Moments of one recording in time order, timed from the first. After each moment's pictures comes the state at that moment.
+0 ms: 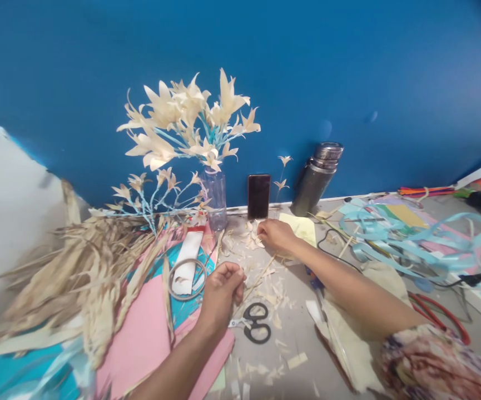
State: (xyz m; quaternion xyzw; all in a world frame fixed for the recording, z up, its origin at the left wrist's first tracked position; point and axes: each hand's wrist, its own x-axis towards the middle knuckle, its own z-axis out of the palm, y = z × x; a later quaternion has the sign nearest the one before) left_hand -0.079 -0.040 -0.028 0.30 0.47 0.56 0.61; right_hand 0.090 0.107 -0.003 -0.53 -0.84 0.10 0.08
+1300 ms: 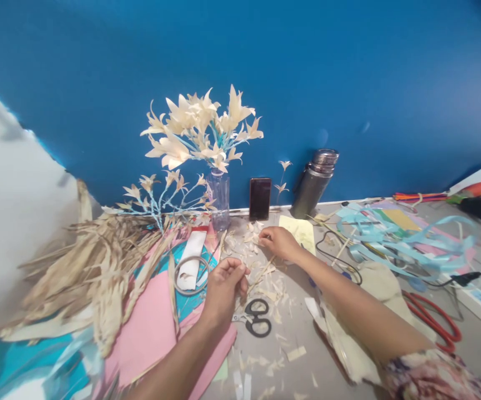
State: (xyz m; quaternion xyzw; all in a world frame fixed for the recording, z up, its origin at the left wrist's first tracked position) left_hand -0.078 -0.043 -0.015 0.30 0.42 0.59 0.62; right_hand 0.094 0.082 -0.007 -0.50 -0.83 0.18 0.19
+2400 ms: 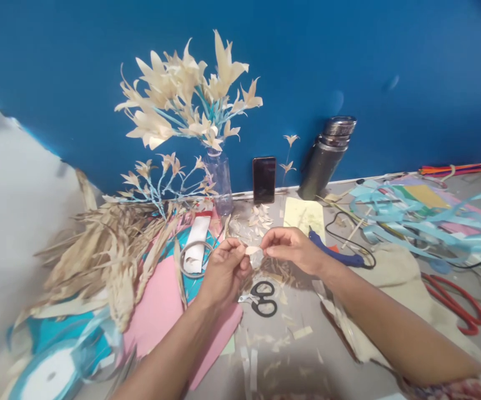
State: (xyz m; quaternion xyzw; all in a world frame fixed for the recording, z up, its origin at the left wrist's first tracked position) left_hand -0.083 -0.045 0.012 0.25 0.35 0.58 0.69; right_hand 0.099 0.008 0.015 -0.33 -0.59 0.66 0.33
